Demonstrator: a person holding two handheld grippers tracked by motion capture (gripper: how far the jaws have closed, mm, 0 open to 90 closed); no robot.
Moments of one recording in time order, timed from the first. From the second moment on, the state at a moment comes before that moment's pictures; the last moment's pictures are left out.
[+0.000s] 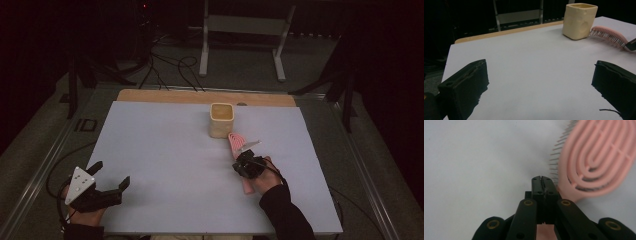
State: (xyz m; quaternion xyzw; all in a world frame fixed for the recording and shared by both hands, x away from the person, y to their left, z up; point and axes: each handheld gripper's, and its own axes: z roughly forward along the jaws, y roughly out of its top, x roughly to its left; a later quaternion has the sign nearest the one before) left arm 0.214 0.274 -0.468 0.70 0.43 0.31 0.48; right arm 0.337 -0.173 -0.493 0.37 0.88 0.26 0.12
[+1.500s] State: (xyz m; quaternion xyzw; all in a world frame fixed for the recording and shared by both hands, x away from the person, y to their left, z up) left arm 0.215 0.274 -0.468 0.69 0.43 0.31 0.49; right arm 0.293 -0.245 -0.442 0.37 0.77 0.47 0.21
